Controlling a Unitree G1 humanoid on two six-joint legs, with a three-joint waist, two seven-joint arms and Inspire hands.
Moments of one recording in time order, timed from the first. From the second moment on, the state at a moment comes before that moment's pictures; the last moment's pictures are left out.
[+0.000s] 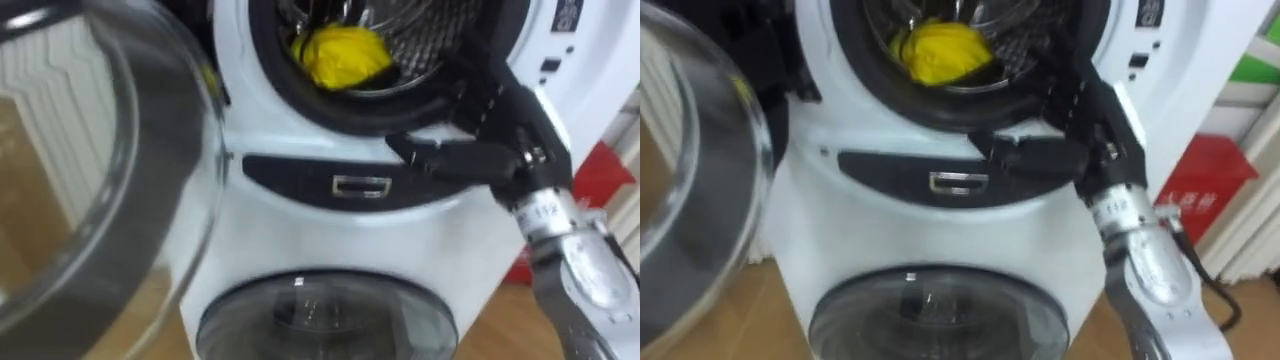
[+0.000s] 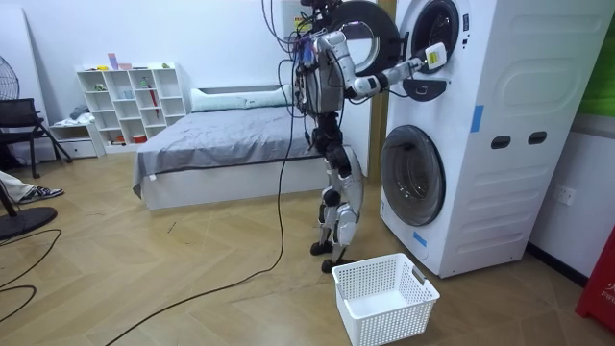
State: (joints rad) left arm 0.12 0.28 0.03 1.08 0.08 0.05 0.14; right arm -0.25 -0.40 0.06 -0.07 0.37 -0.01 -0.02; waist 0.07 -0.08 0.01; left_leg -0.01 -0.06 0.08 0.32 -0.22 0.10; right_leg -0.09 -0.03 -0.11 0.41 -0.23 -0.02
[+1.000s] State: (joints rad) left arm 0.19 0.26 0.04 1.11 0.13 0.06 0.12; right arm -0.43 -0.39 0.23 -0.27 0.51 0.00 0.12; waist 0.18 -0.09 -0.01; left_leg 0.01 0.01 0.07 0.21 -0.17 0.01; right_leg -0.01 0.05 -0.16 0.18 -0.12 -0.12
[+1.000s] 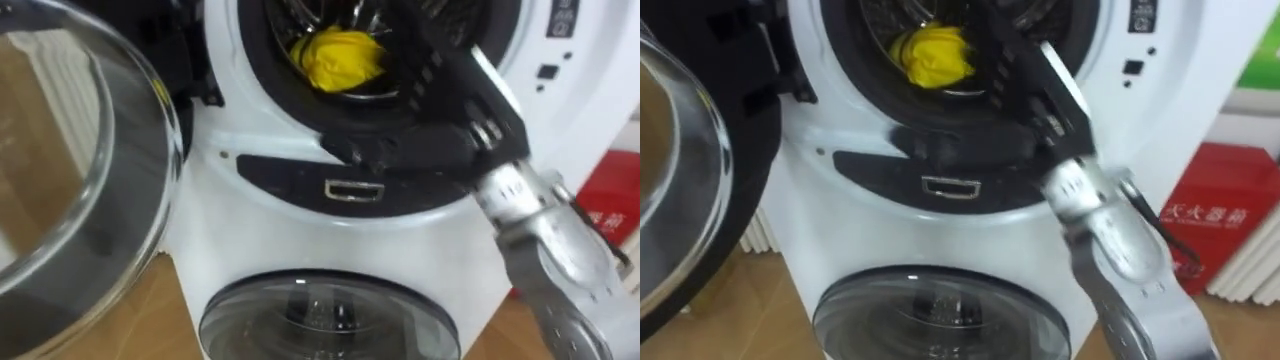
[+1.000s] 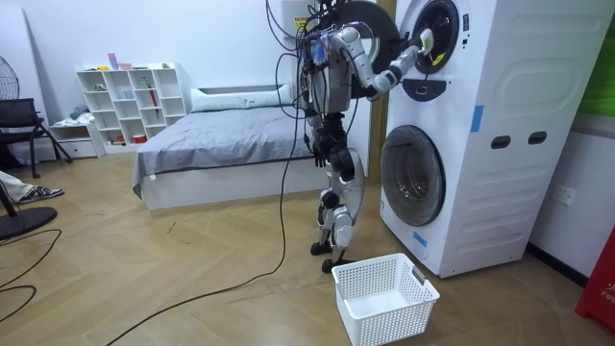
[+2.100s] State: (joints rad) left arm 0.23 0.25 0.12 1.08 0.11 0.06 0.12; right arm -0.45 -0.46 0.10 -0.42 0.59 0.02 0.19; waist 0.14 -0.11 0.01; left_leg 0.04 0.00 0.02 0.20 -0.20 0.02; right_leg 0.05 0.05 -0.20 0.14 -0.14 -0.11
